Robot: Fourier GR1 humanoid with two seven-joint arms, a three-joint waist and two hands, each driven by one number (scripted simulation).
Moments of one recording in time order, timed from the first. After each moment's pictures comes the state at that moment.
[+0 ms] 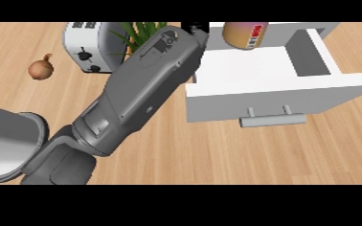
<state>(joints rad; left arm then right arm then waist) -1.37 0.00 -0.38 -0.60 0.70 0.67 -0.05 0.41 -0.03 -0.64 -2.31 -0.55 0.44 0.28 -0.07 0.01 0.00</state>
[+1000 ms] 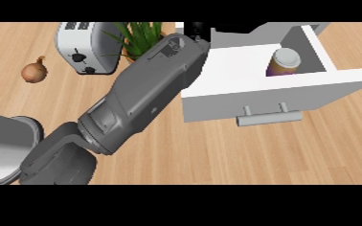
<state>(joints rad) -1.41 0.00 -0.59 -0.47 0.90 0.79 -0.11 0.35 -0.04 -0.63 -2.31 -0.53 0.42 0.32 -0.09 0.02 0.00</state>
